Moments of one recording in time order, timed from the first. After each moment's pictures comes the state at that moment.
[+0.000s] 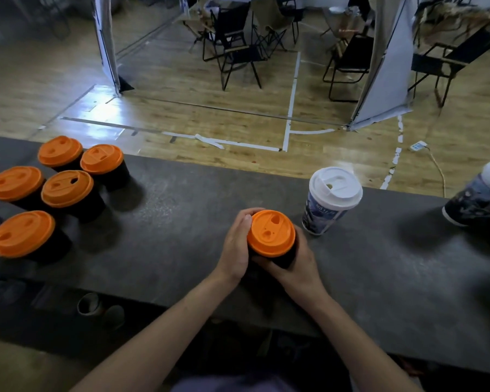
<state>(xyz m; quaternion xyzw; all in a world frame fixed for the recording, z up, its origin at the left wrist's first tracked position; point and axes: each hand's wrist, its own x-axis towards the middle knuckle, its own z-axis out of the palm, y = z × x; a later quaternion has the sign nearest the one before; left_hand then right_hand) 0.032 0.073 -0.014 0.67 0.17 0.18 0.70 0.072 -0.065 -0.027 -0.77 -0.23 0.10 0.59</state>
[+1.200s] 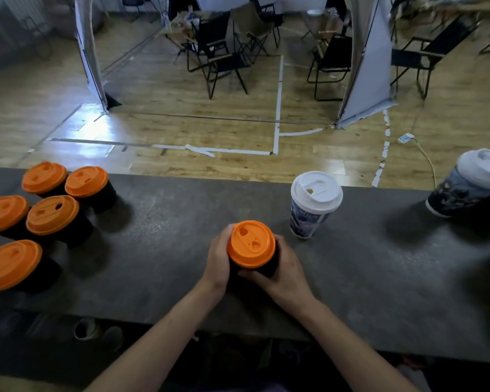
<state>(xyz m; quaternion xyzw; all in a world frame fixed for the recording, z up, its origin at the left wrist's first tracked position) 0.034 0.081 -0.013 0.63 0.24 0.15 0.72 0.073 -0.064 -0.030 -0.81 -0.24 0.08 0.52</state>
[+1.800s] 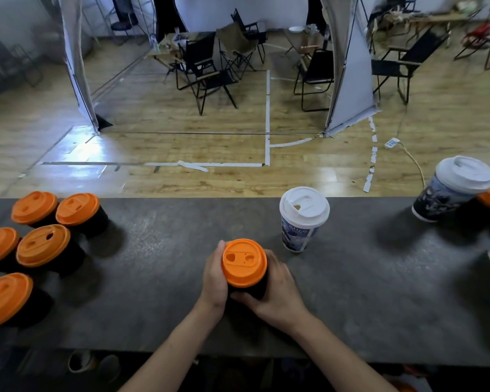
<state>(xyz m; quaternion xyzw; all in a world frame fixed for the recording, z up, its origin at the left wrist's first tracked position) 0.039 0.078 -0.013 0.61 0.27 0.14 0.74 0.075 -0.060 -0.032 -0.82 -0.30 0.04 0.48</state>
